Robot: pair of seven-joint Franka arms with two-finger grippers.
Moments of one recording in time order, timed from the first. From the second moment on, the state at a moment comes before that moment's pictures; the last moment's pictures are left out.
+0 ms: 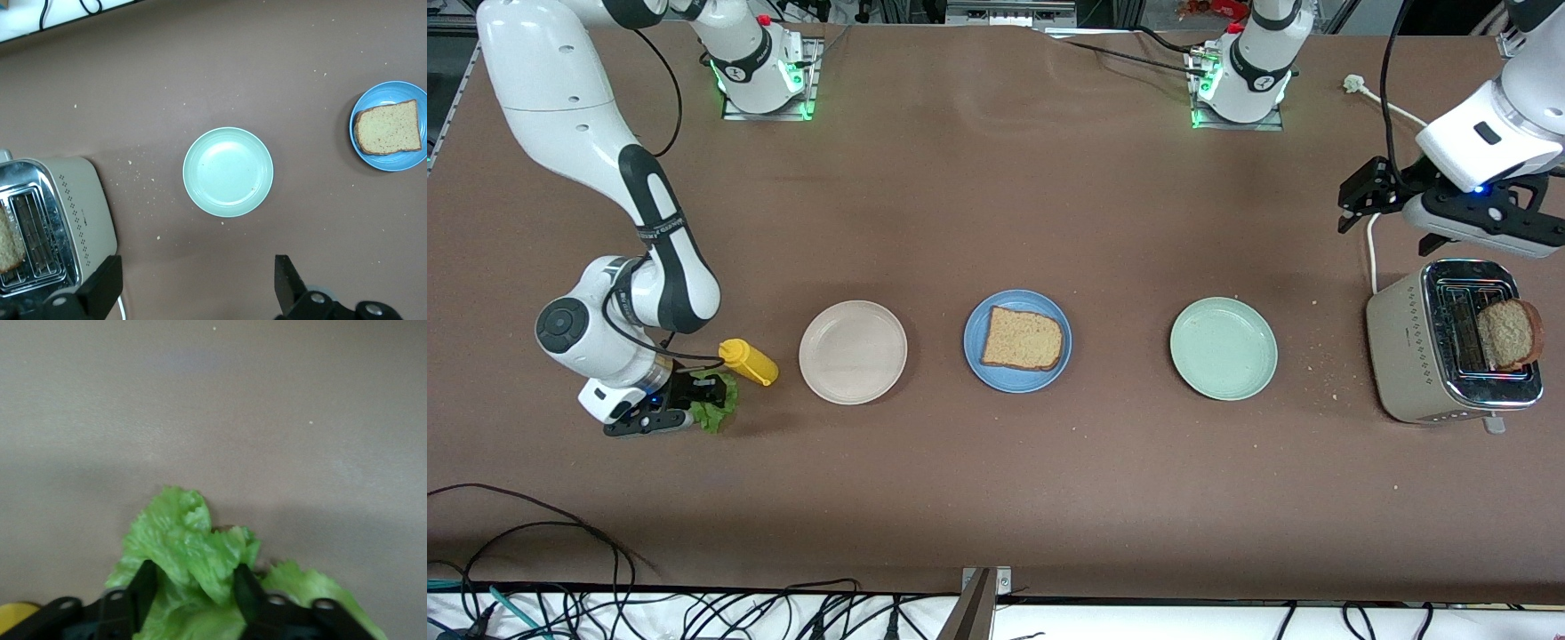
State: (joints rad) left arm -0.08 -0.02 -0.03 -1.65 -0.01 1.69 0.18; right arm 0.08 0.72 -0.10 -1.71 0.15 2.56 -0.30
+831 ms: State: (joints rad) left arm -0.07 -0.02 -0.04 -1.64 -0.01 1.63 0.07; right arm 0.08 0.38 -0.10 -1.71 0.15 2.10 -0.32
